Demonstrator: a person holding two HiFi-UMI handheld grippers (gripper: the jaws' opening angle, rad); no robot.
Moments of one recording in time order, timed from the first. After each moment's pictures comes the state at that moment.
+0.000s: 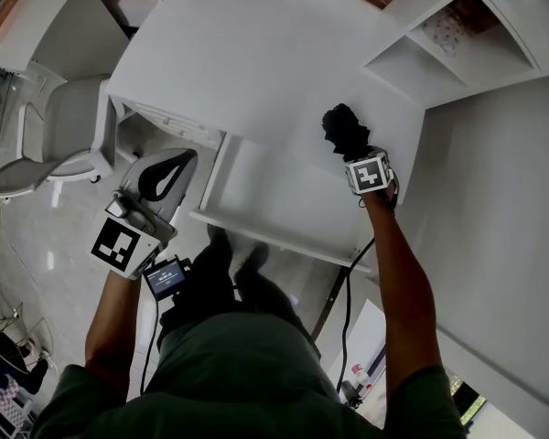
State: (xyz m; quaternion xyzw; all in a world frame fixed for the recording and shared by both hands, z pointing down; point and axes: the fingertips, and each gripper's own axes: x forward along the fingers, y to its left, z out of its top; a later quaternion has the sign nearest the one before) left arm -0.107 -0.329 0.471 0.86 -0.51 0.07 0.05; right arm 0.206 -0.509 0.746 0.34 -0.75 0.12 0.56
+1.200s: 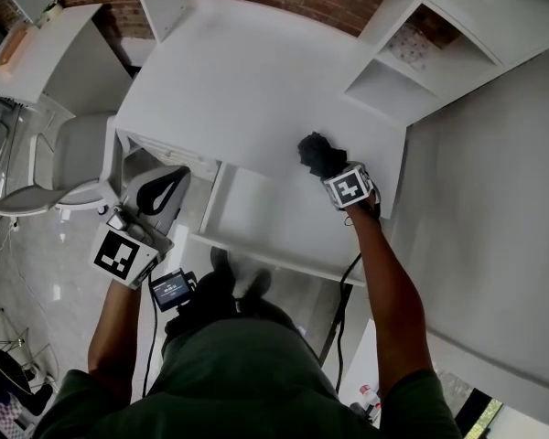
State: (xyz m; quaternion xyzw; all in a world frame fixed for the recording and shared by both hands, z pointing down) left arm -0.093 -0.320 0.413 0.85 -0.51 0.08 0.00; right arm 0.182 -0.487 0.711 0.29 -0.78 0.13 0.54
